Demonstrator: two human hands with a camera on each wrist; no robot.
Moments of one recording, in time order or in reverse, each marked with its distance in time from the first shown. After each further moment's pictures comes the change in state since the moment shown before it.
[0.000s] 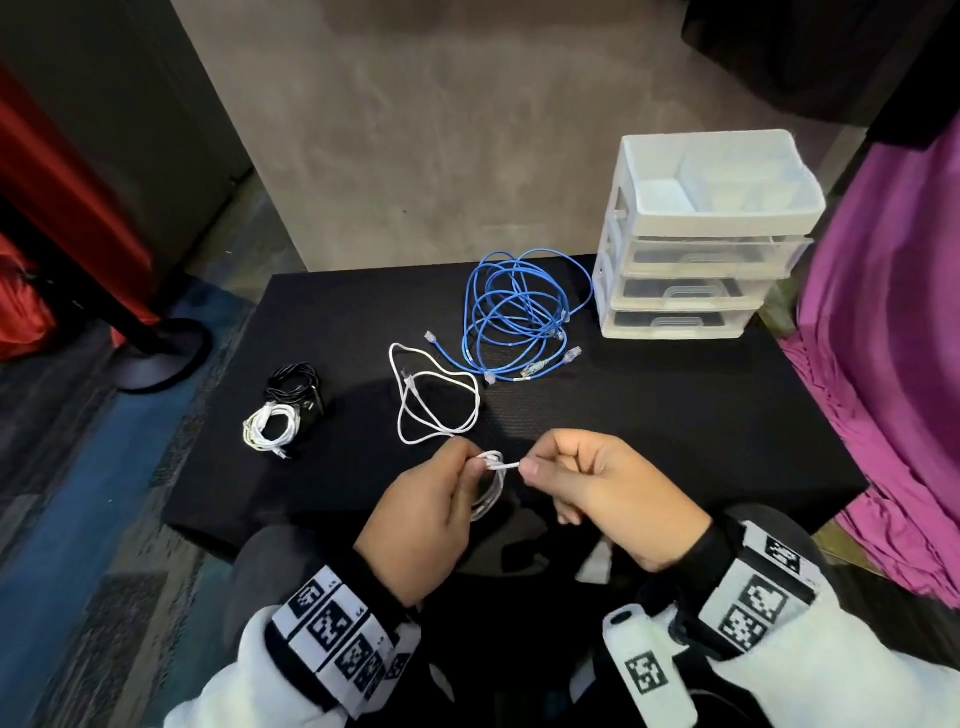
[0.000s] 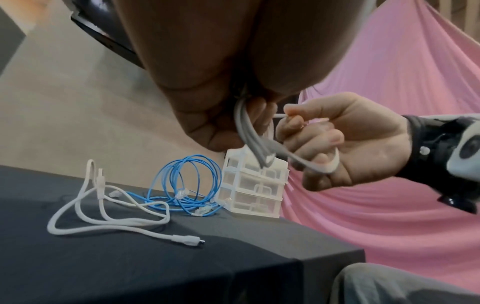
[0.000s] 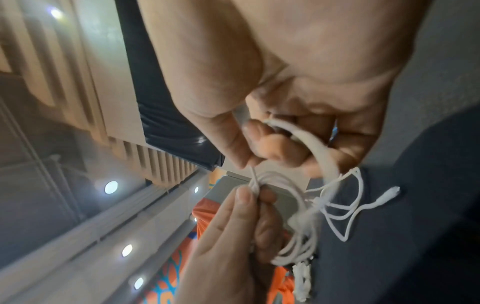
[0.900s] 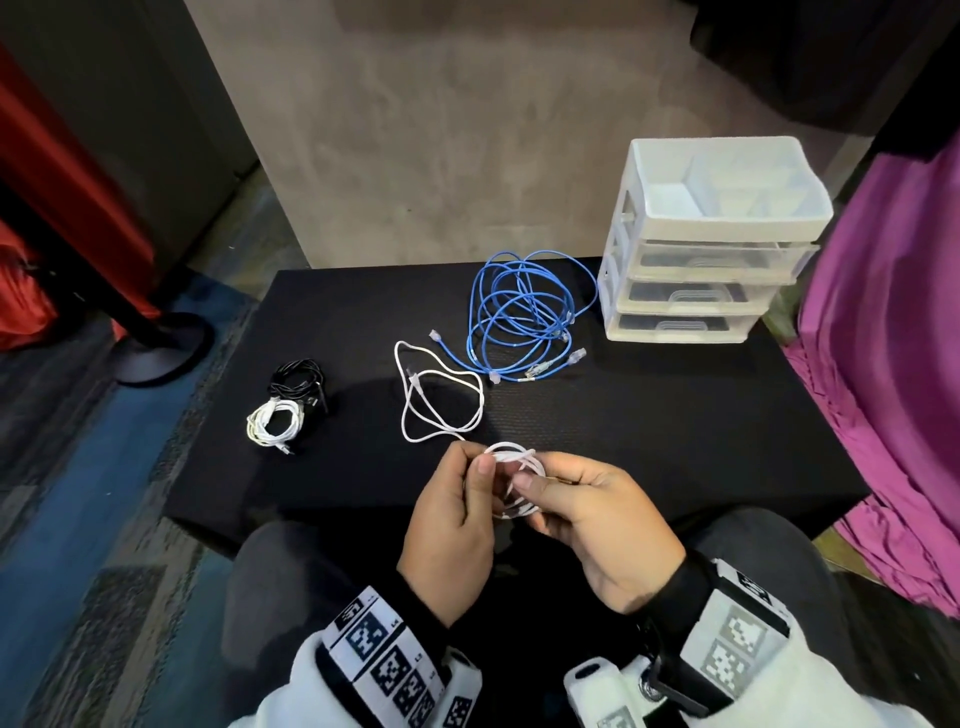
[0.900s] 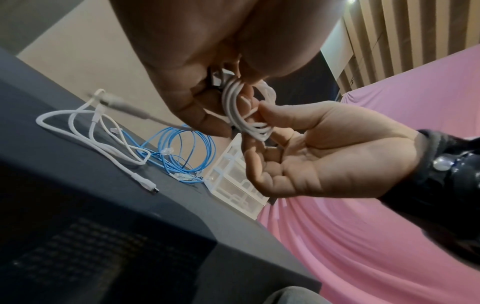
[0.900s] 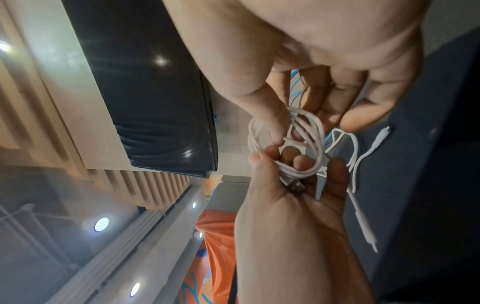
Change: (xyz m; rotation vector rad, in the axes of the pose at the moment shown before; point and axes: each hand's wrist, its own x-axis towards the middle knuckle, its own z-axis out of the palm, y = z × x) left_hand -0.008 0.021 0.033 -0.523 0.216 -0.171; right_hand -0.006 0.013 0.040 0.510 0.178 0.165
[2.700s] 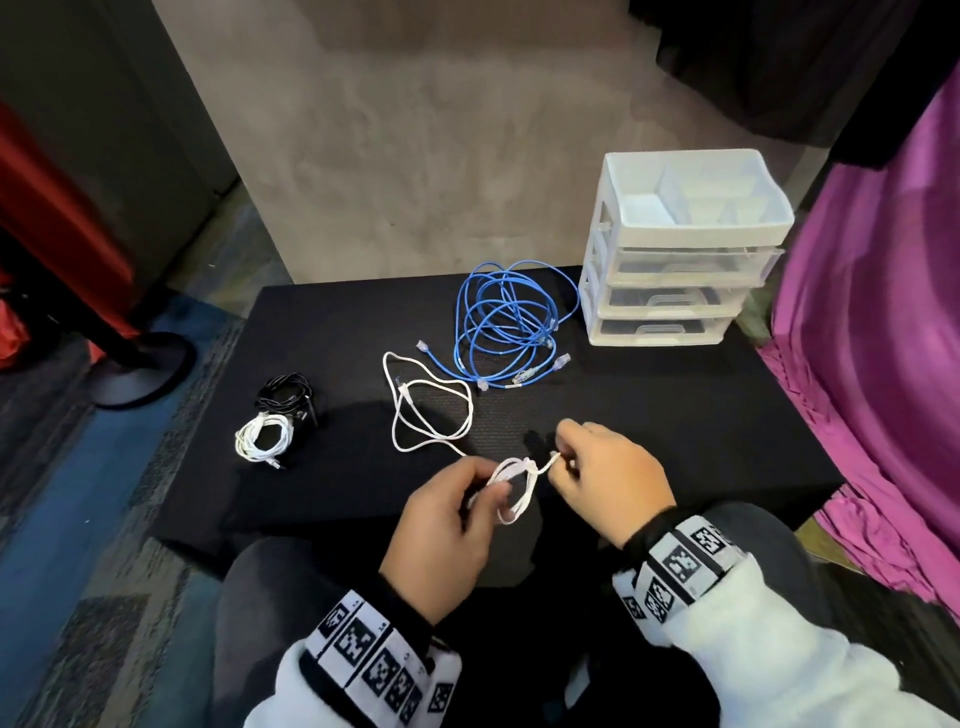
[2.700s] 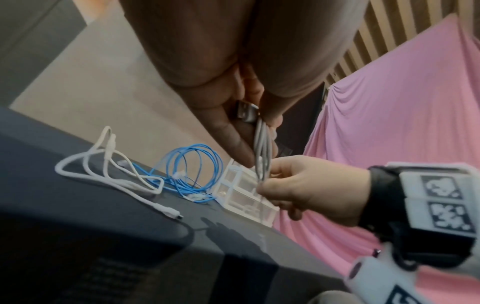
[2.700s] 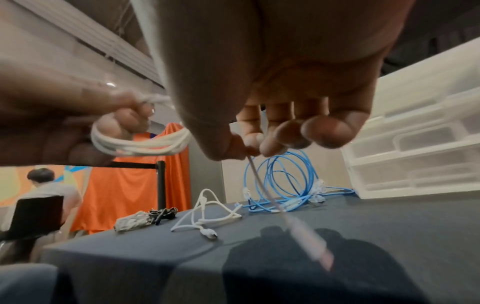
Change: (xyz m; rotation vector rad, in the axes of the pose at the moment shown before) left_hand 0.002 0.002 -0.015 0.219 -0.140 0.111; right_hand 0.036 -0.009 -0.048 -1.593 0.297 -0.446
